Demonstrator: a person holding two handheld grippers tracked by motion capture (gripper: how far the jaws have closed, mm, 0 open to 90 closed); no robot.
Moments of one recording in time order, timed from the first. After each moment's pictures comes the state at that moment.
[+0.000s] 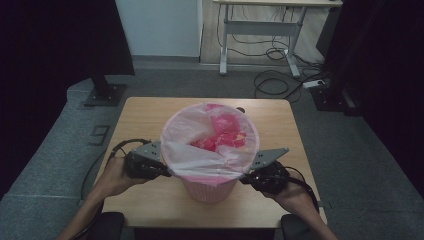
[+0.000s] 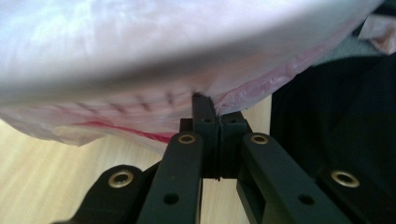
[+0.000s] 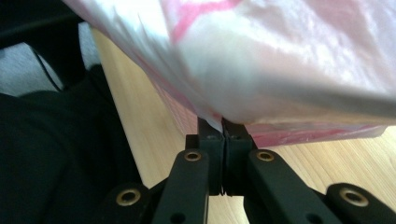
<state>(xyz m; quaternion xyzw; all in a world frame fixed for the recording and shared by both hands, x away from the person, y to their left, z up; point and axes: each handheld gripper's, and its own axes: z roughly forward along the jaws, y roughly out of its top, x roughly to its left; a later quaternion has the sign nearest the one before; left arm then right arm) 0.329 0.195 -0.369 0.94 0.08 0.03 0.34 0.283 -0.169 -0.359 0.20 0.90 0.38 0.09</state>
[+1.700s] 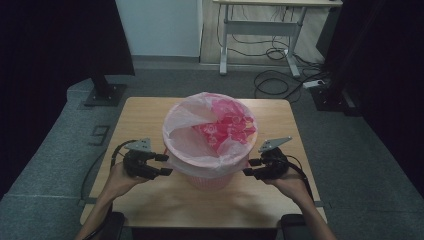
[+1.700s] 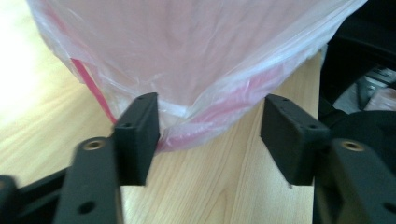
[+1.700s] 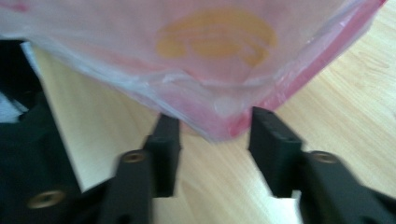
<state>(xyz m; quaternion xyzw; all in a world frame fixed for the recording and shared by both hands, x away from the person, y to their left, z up) 0.363 0.242 -0.427 0.87 0.20 0.03 0.44 0.351 -0.203 -0.421 0.30 0.87 0.39 0.06</state>
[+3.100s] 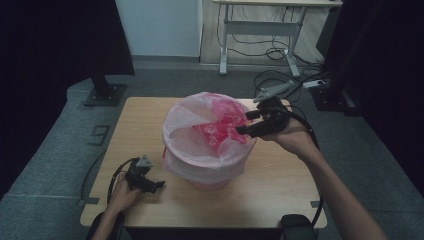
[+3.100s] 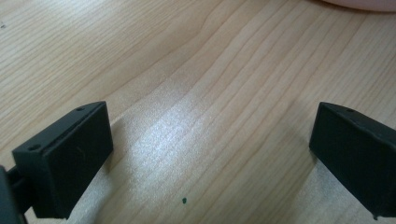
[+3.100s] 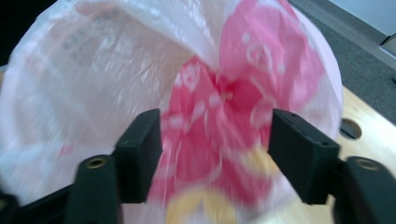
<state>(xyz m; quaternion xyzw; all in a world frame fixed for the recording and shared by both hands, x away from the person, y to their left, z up) 0.376 0.259 -0.546 0.88 0.34 0.12 0.32 0.393 -0.165 -0.274 0.26 0.87 0.40 0.12</state>
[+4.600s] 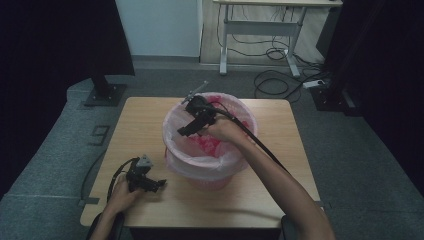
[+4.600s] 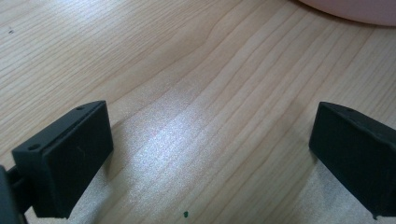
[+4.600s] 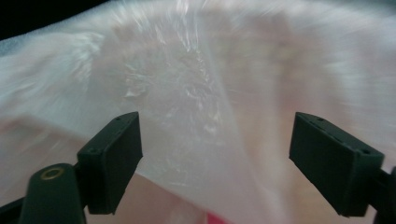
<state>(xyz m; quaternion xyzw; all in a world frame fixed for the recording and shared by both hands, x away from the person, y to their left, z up) 0.377 0.257 -0.548 0.87 0.35 0.13 0.33 0.456 0.003 -0.334 0.24 0.91 0.34 0.08</state>
